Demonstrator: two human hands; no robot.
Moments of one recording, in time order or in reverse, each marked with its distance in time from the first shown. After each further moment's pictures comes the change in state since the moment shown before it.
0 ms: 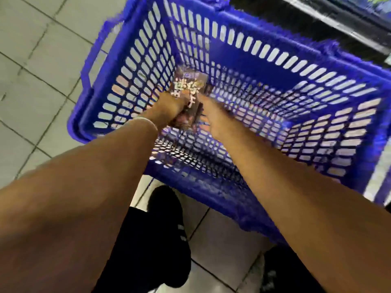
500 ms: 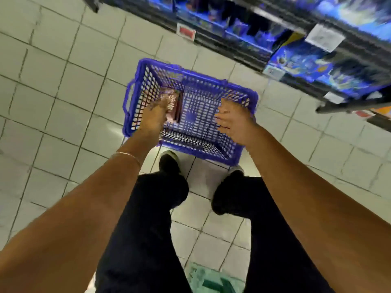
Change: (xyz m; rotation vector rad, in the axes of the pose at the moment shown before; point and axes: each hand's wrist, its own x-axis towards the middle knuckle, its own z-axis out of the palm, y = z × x) left_hand -0.314 0.152 -0.117 -0.302 -0.085 -0.084; right_hand -0.368 -0.134 -0.103 0.120 0.128 0.144
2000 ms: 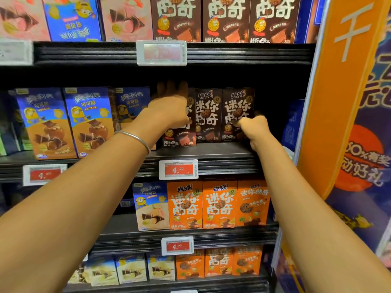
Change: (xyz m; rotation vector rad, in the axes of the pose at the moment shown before) left_hand -0.770 0.706 0.314 1.060 0.490 1.813; right_hand -0.708 -0.518 -0.505 0.374 0.883 -1.347
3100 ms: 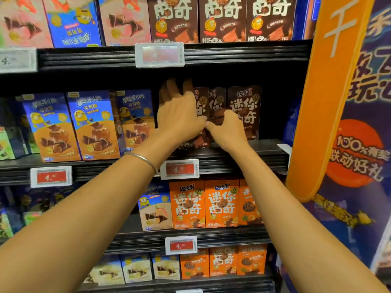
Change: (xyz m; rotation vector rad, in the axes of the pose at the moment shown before) left_hand -0.023 0.031 0.020 -0.107 0.233 -0.084; right_hand -0.062 -0.010 0.033 -0.283 -0.147 -0.422
